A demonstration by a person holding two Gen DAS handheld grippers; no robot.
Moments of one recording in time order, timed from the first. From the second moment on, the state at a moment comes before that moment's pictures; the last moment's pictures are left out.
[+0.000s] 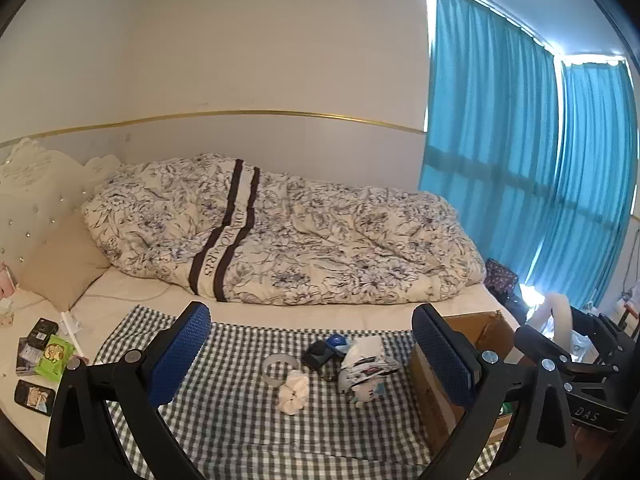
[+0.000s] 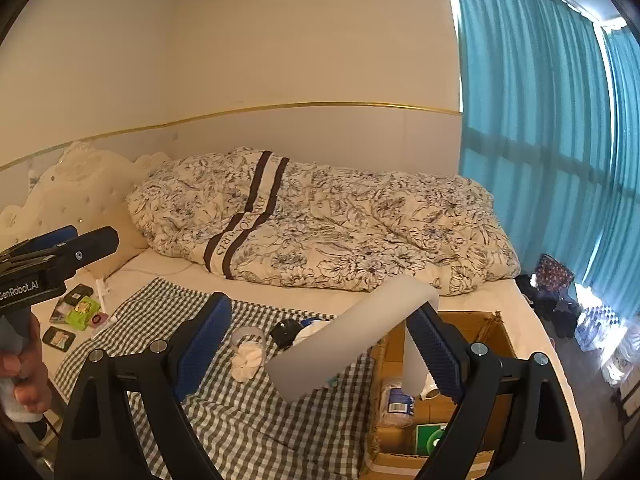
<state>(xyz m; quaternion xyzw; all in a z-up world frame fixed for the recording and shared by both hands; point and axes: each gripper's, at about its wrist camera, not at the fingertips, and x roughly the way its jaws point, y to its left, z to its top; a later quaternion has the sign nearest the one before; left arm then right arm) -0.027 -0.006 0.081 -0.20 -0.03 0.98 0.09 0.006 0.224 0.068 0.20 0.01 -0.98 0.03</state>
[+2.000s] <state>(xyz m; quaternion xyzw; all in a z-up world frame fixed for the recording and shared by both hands) -0.161 -0.010 -0.068 -0.32 -0.02 0.94 0.08 -0.155 0.210 -0.079 0.35 0.03 -0.94 0.03</state>
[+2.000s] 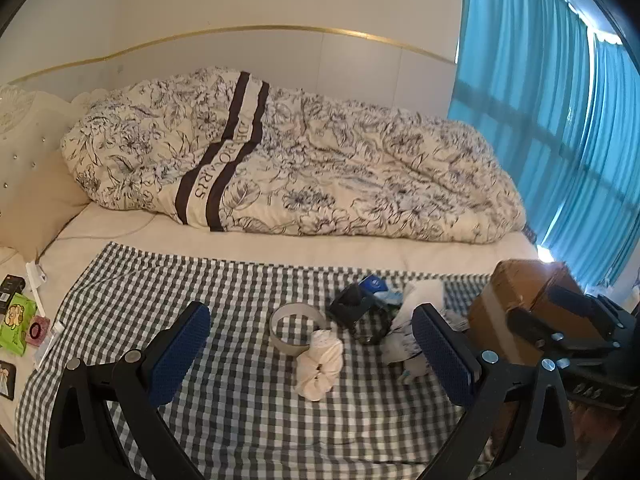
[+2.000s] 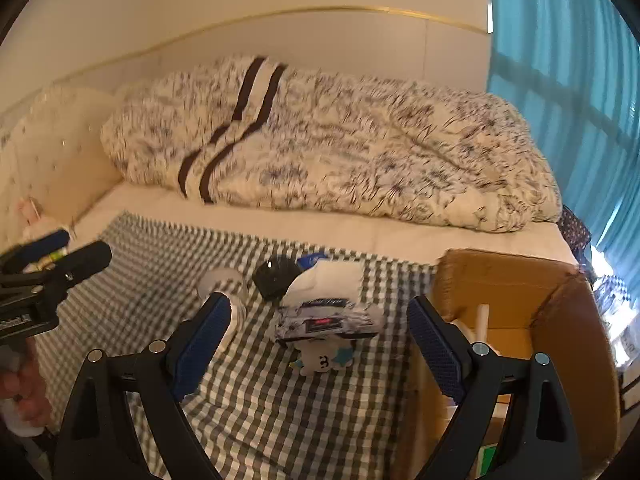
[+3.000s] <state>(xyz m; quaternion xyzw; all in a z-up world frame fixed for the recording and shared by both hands) -0.244 0.015 -0.229 -0.44 -0.03 0.89 0.12 -0.237 0.199 -0.215 0.44 0.07 -0.90 -0.01</state>
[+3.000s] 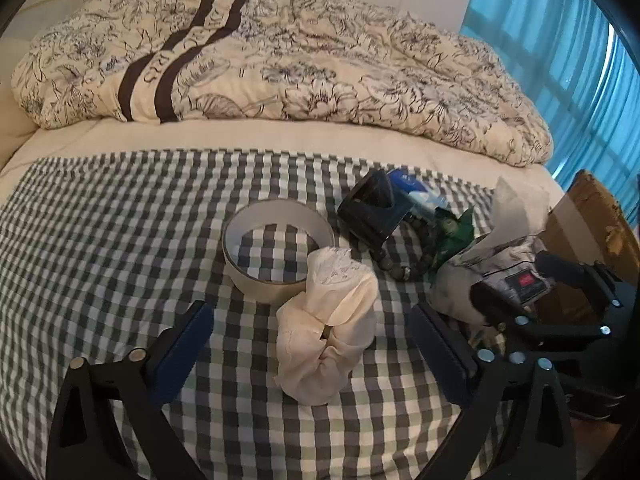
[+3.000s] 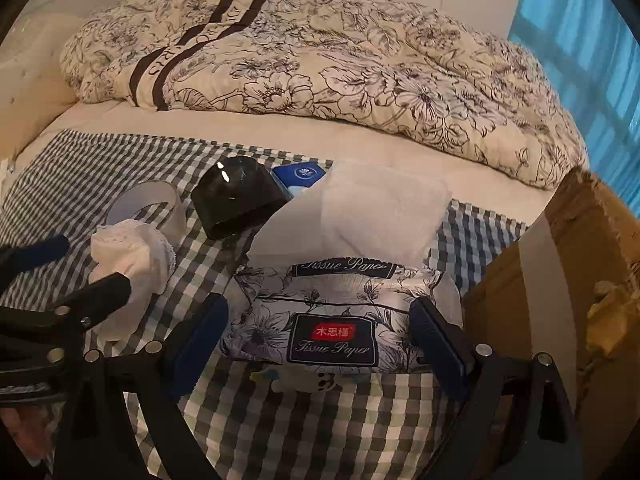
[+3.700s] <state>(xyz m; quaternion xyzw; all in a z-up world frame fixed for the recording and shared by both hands) -0.246 0.020 -0.255 -0.47 -0.02 0.88 0.12 -0.246 0.187 -0.246 0.46 0.11 -0.88 0.00</state>
